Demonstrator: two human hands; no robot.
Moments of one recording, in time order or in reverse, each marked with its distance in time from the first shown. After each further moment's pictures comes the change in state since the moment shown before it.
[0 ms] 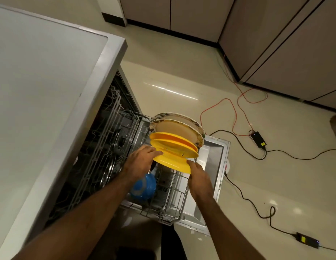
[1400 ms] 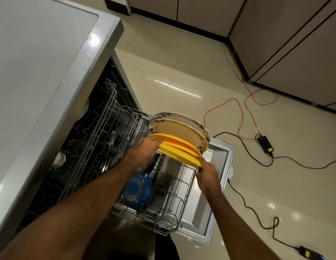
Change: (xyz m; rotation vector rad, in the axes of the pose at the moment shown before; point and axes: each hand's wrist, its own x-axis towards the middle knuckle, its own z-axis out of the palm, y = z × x) left_hand 0.091 -0.033 0.037 0.016 0.004 0.034; right_hand 0.079 0.038 0.009 0.108 -0.043 0.091
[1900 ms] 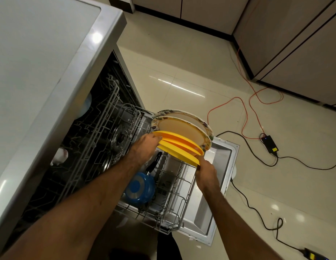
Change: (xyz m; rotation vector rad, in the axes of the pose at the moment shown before) left_hand 0.007 -0.013 0.022 0.143 -0.086 -0.101; right_hand 0.002 0.001 0.019 0.031 0.010 -0.034
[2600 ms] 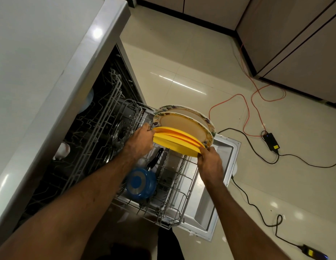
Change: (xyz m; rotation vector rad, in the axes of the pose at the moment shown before) left_hand -0.011 -0.010 -0.015 -0.009 0.032 -0.156; right_hand 0.013 -0.006 -0.008 -0.243 0.170 -0.084
